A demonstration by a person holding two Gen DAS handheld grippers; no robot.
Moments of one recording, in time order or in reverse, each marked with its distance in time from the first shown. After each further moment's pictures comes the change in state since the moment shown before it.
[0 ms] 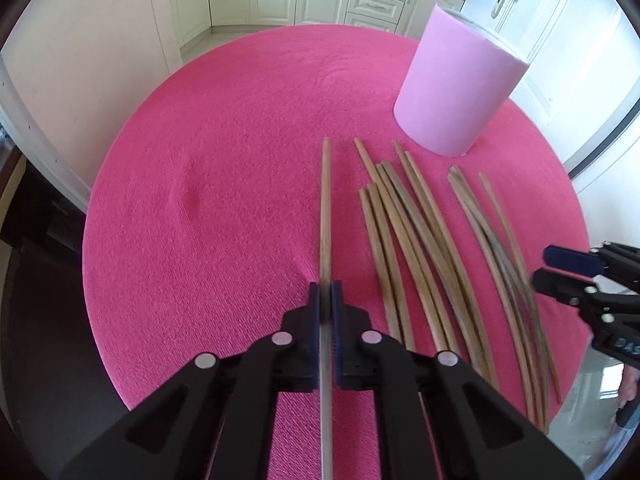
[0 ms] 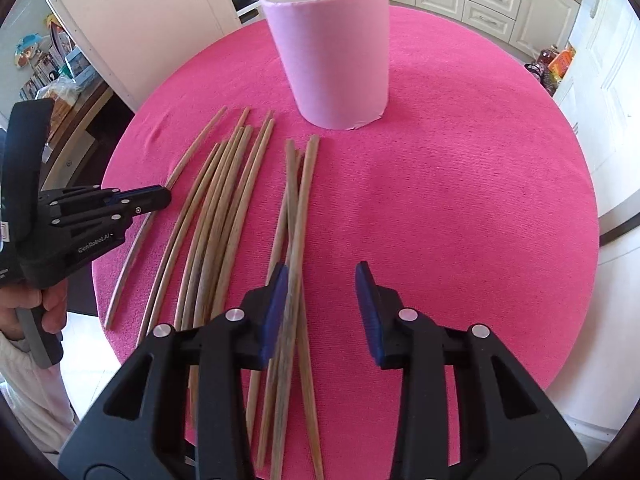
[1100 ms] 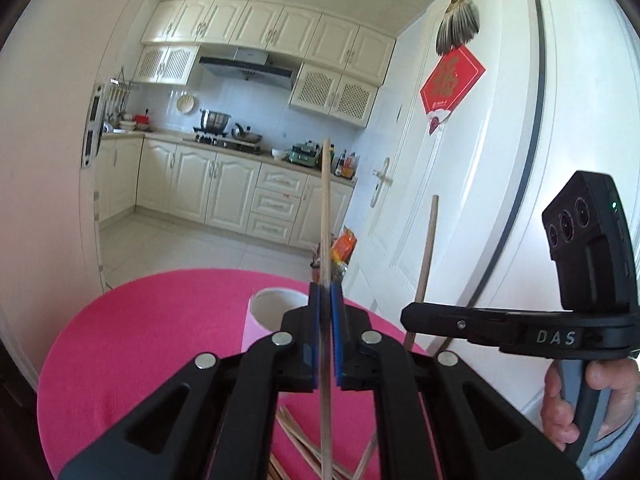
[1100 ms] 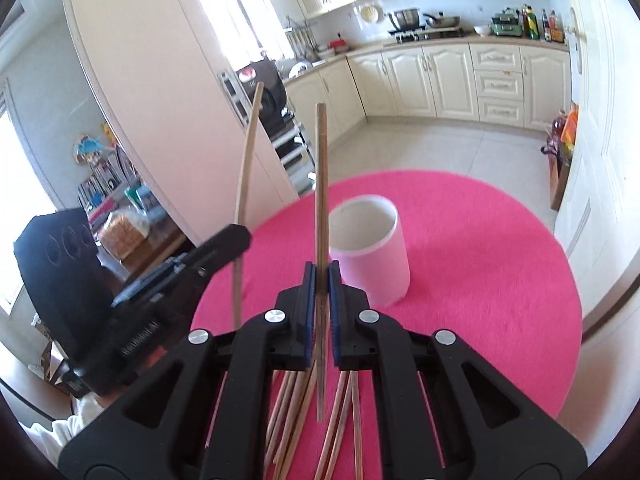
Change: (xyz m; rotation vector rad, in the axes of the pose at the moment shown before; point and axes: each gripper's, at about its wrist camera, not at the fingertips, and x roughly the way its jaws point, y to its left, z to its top) left arm -0.117 -0.083 0.022 0.098 -0.800 -0.322; right arm -0.124 -0.017 0.047 0.075 -0.536 0.206
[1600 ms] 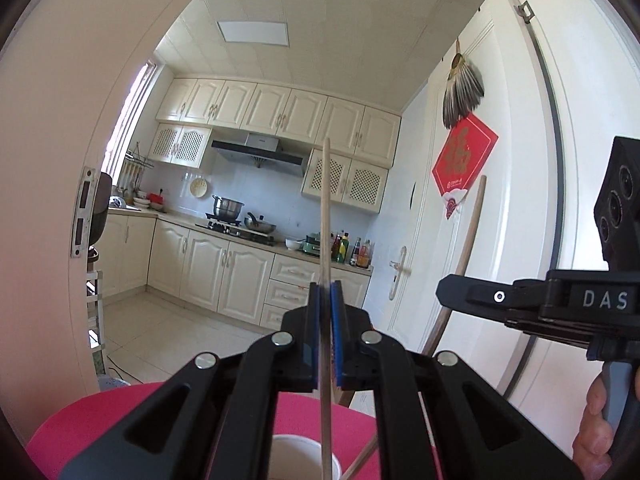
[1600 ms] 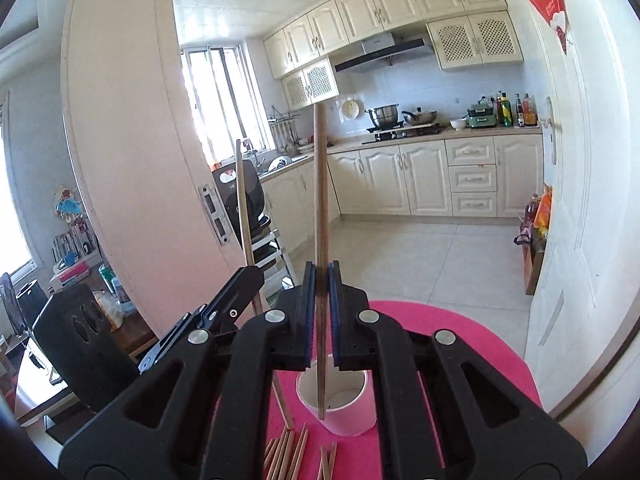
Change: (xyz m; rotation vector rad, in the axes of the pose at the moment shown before) left arm 0.052 -0.008 0.064 0.019 -0.328 0.063; right arm -0.010 0.007 0.069 -0.050 -0.344 -0.110
